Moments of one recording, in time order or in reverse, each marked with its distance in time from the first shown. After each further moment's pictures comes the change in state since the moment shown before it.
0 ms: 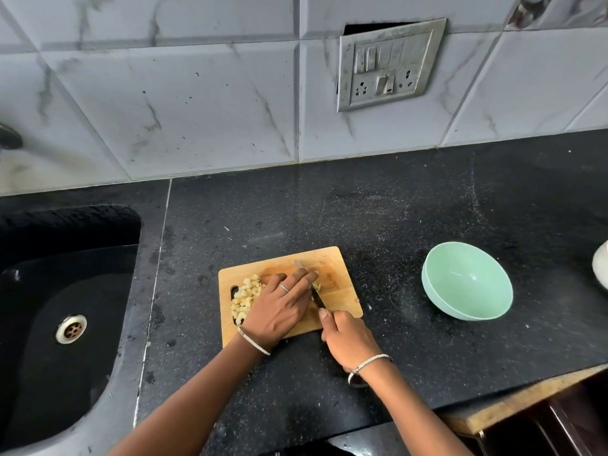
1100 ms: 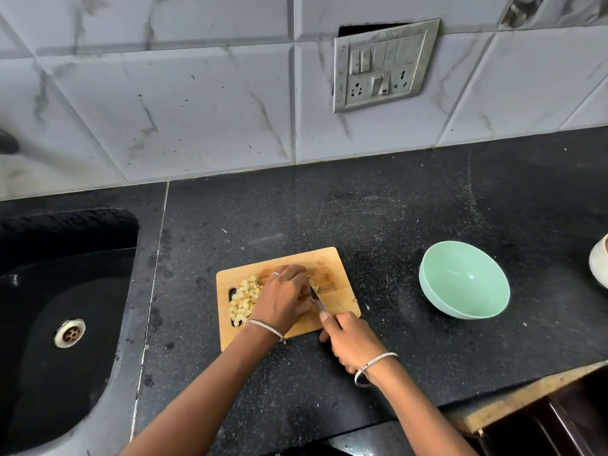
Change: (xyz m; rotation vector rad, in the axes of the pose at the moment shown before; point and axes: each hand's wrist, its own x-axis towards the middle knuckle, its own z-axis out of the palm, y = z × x) left_hand 0.027 0.002 -0.012 -0.502 -0.202 -0.424; right_hand -0.010 0.000 -0.013 0.234 -0.059 0.080
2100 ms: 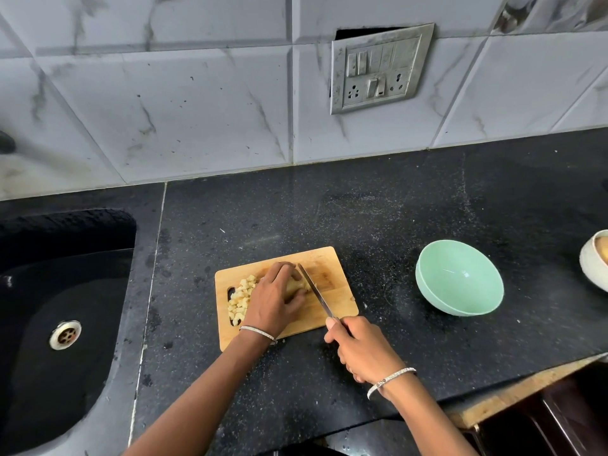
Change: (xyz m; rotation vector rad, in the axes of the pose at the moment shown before) left_hand -0.015 -0.009 0.003 -0.141 0.149 -0.115; right_hand -0.032 0.005 -0.012 0.086 0.032 -0.053
